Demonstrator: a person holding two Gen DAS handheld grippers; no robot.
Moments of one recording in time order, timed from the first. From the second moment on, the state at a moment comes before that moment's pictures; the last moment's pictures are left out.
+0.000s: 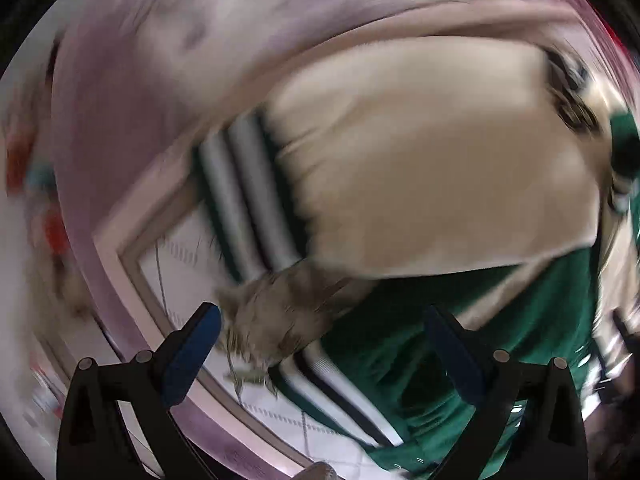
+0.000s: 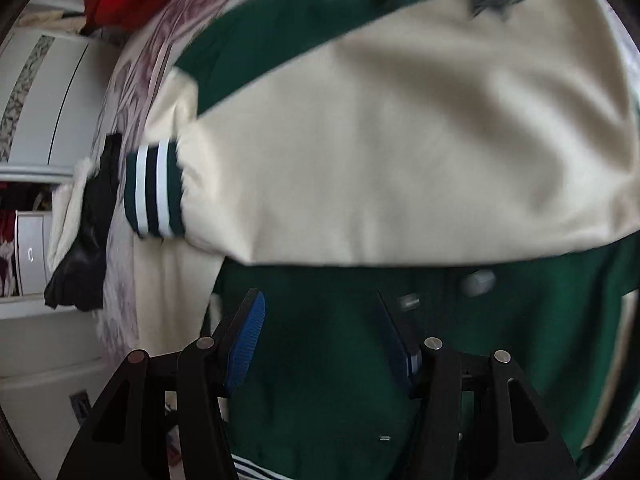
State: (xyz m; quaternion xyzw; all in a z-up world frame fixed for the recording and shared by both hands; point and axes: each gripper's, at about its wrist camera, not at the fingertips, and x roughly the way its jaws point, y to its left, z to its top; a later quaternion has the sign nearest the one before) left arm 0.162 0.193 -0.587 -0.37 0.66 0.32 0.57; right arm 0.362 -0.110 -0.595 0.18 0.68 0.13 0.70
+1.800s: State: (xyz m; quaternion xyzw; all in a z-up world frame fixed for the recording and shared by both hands) left arm 0.433 0.188 -0.332 -0.05 0.31 0.18 0.93; right arm 0.398 -0.202 -0.578 0.16 0.63 0.01 0.76
